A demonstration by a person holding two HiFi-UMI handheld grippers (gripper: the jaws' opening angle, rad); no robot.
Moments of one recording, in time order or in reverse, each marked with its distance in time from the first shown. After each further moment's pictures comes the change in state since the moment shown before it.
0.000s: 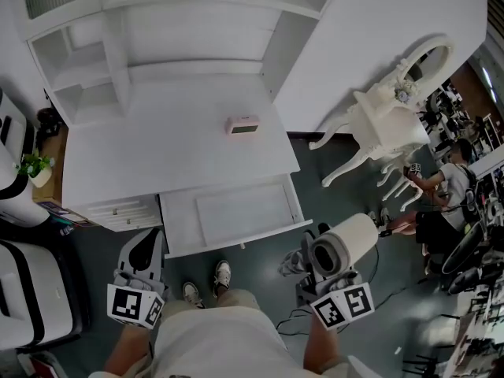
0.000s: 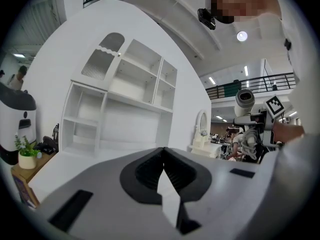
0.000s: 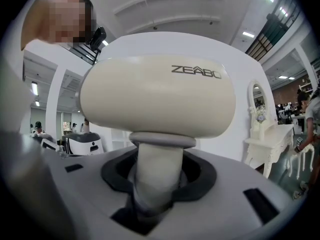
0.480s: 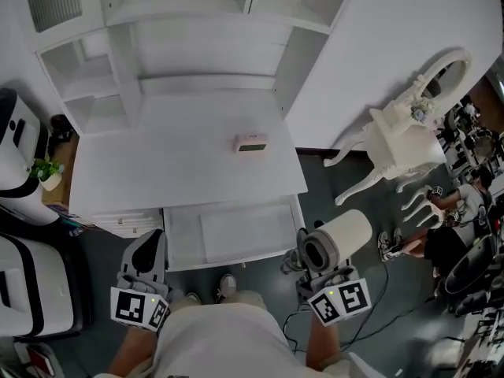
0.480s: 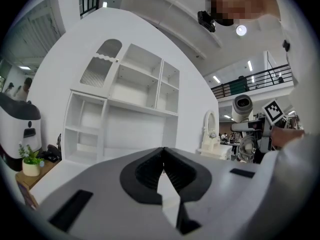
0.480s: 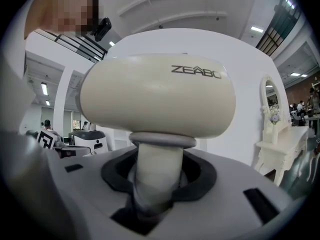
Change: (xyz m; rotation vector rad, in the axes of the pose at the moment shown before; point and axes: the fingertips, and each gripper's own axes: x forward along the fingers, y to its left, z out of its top) left arm 0.044 -0.014 0.027 0.043 -0.040 0.093; right arm 0.059 -0.044 0.004 -0.036 0.008 0.110
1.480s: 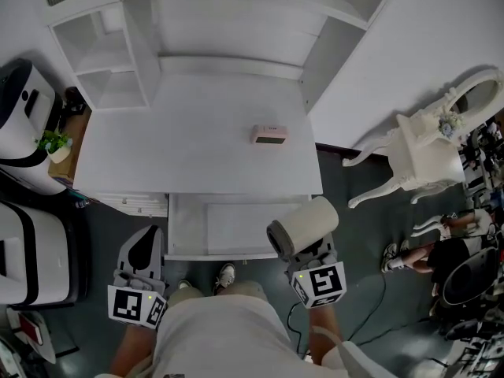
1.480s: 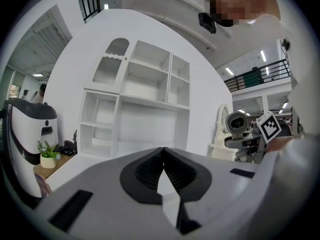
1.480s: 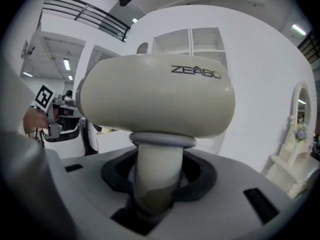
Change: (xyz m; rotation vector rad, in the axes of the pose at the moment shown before) left arm 0.003 0.009 -0.024 -0.009 0.057 0.164; right arm 0.079 -0.004 -0.084 -0.255 0.222 0.191
